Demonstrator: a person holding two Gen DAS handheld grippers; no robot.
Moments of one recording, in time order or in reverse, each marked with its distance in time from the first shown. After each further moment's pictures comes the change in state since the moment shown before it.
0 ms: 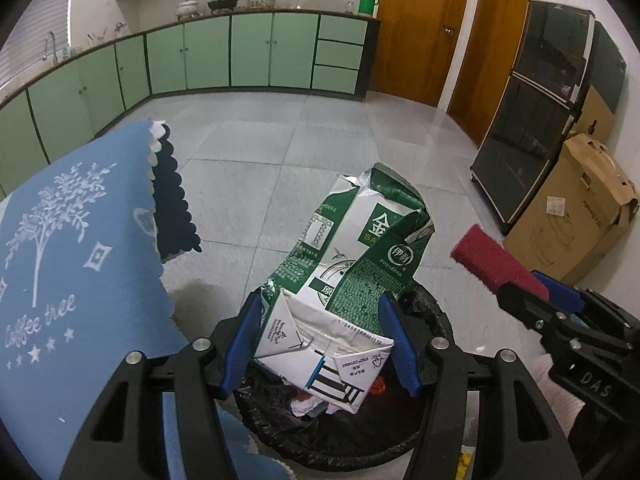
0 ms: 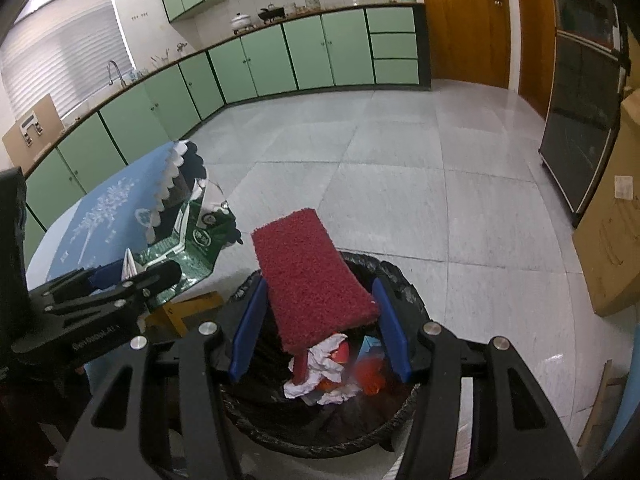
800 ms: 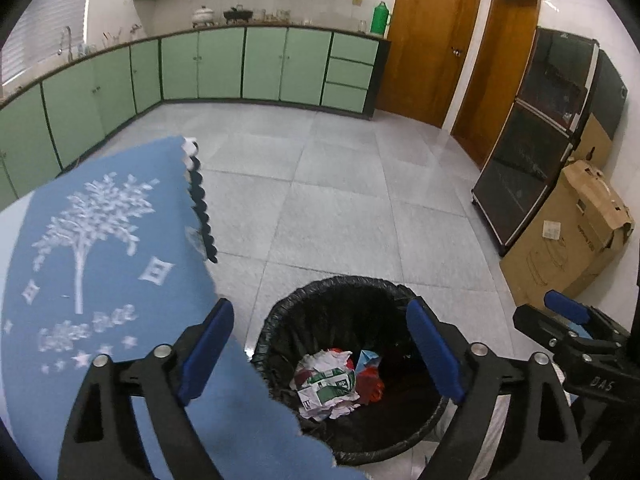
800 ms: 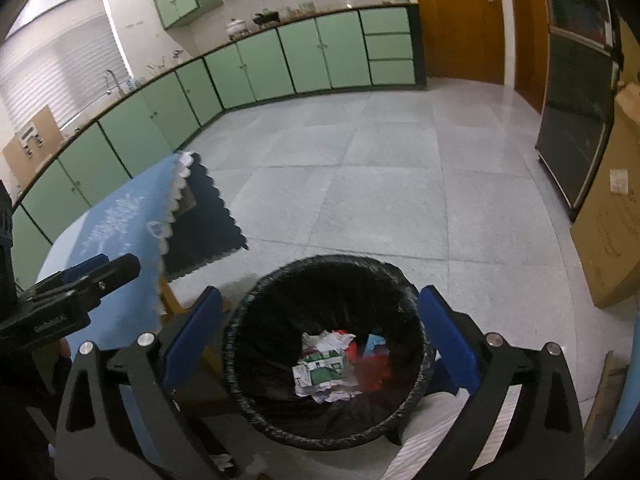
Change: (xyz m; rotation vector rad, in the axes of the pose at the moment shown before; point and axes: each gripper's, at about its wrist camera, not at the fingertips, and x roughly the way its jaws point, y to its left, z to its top) left arm -0.057 0.036 0.011 -0.047 -0.072 -0.001; right arm -0.035 0.009 0.016 0.027 -0.016 0.014
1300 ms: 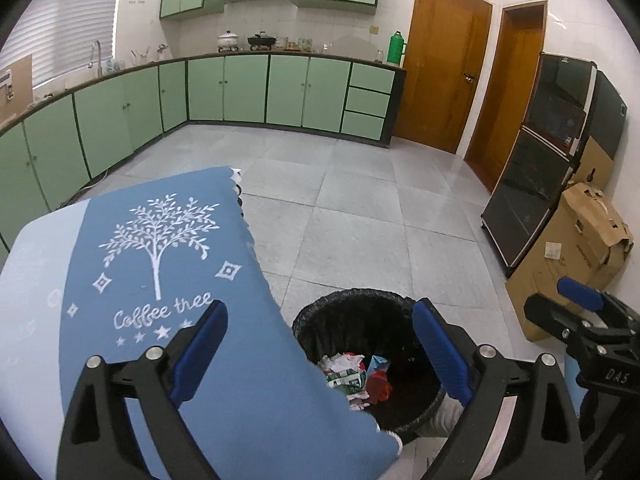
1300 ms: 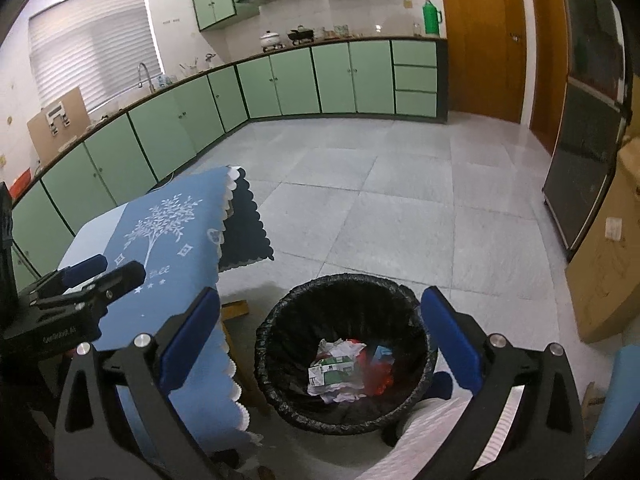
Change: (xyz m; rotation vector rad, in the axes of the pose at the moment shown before) left arm -0.094 0.012 -0.009 -0.031 -0.084 0.070; right arm -0.082 0.058 0.009 -0.118 -0.063 0.015
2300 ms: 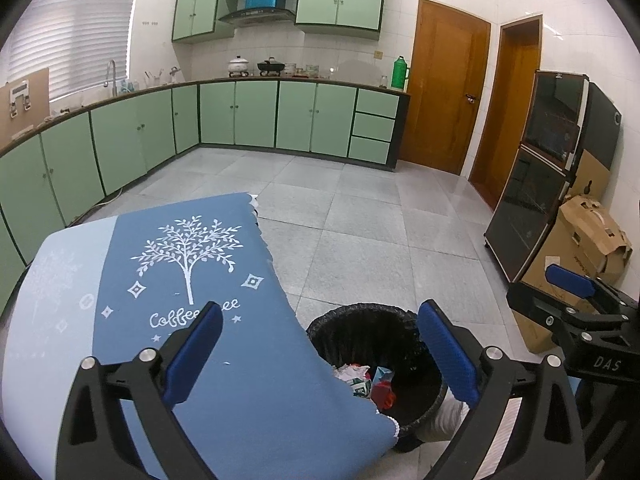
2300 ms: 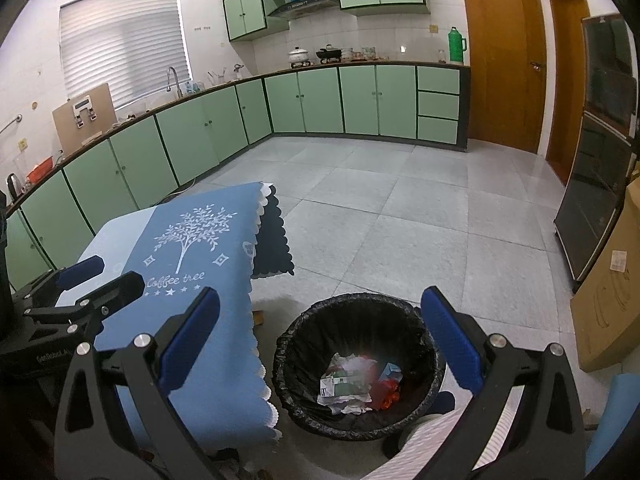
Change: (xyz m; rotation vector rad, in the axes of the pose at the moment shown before) left arm -0.052 0.003 -0.007 0.005 -0.093 0.029; right arm -0.029 0.023 0.002 -0.068 -0.066 0.053
